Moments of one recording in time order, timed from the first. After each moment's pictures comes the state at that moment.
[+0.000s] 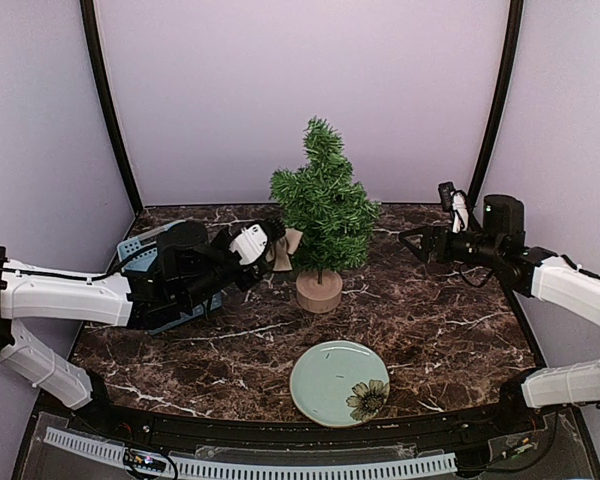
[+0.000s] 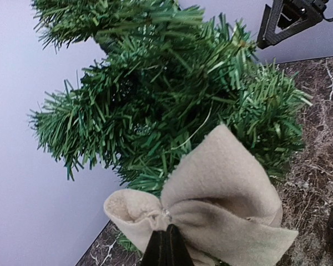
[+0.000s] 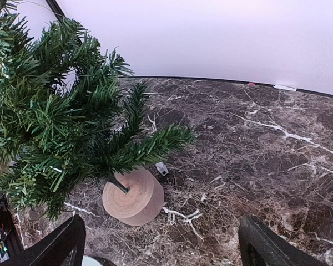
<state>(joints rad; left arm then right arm) -0.97 1.36 0.80 0.43 -0.28 0.59 0.32 1.10 0.71 0.03 -0.43 0.23</state>
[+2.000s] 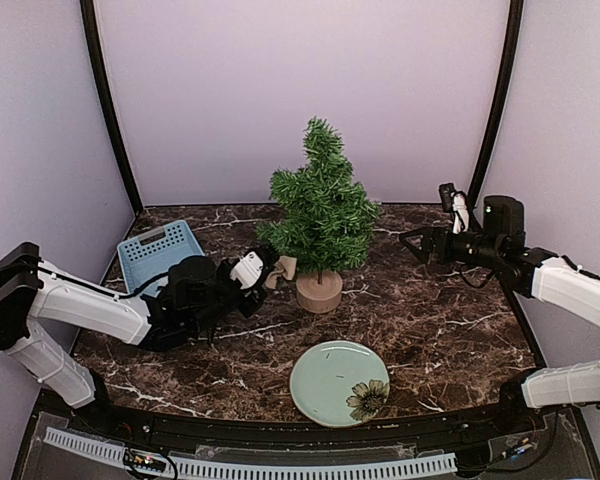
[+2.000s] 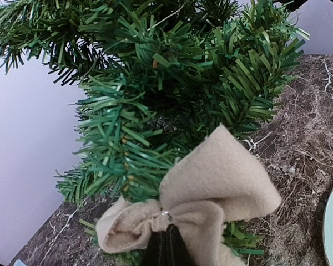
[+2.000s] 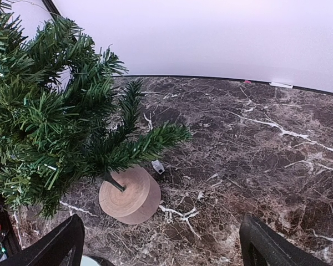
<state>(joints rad) -0.96 1.49 0.61 0.70 -0.32 0.41 0.32 1.10 0.71 0.02 -0.41 0.23</state>
